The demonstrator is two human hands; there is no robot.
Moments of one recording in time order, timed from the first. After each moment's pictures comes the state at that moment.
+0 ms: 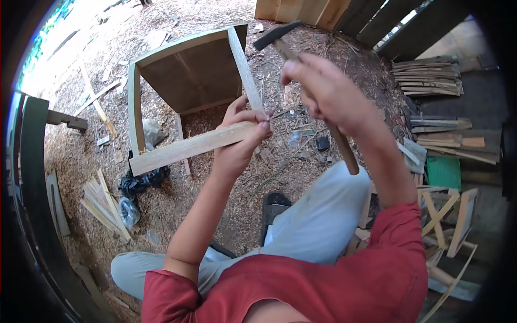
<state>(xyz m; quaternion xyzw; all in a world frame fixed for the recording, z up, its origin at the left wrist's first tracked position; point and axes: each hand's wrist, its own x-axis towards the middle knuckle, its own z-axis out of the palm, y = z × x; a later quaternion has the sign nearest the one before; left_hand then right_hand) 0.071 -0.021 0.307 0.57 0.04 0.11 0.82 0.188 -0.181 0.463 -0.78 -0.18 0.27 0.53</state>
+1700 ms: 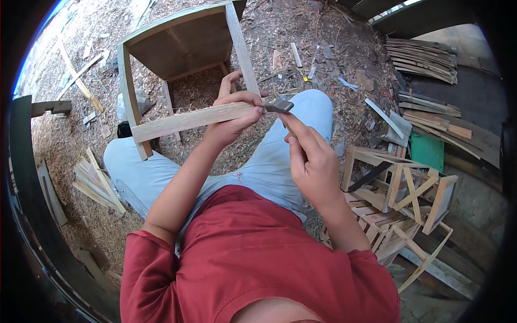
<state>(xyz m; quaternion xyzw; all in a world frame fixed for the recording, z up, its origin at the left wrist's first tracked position) 0.070 -0.007 0.291 0.61 -0.03 0.06 0.79 0.045 -0.214 0.433 -0.91 -0.22 0.05 0.35</state>
